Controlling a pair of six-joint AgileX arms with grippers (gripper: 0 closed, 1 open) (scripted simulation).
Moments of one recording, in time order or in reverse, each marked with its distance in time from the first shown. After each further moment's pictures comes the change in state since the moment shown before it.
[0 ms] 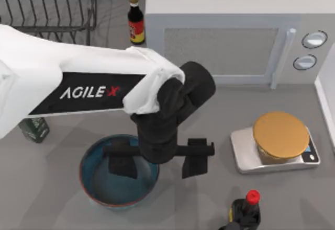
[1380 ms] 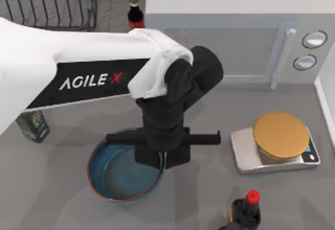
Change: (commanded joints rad) left arm -0.008 0.001 0.113 -0.116 0.000 -0.004; right arm 0.000 0.000 0.000 0.000 0.000 0.000
